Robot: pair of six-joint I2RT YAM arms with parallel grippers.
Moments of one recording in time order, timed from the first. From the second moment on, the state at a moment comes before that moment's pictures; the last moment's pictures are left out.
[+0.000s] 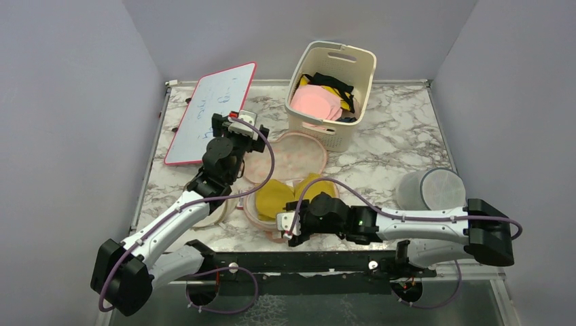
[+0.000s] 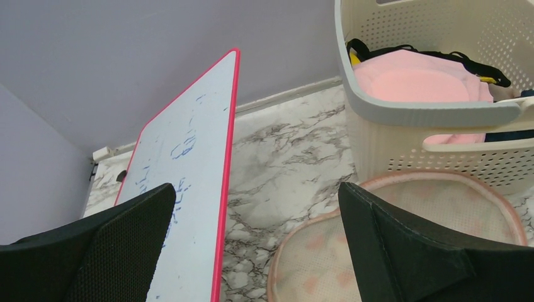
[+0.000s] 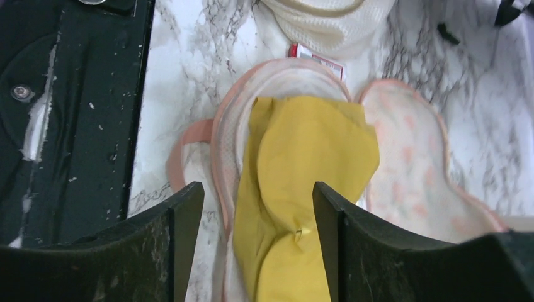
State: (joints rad) left arm -0.56 1.03 0.69 0.36 -0.35 0.21; right arm 1.28 1.24 0.67 0.09 -0.04 -0.51
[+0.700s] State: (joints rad) left arm -0.54 1.03 0.69 0.36 -0.33 0.19; right arm 1.29 1.64 0.83 0.20 -0.03 -0.74
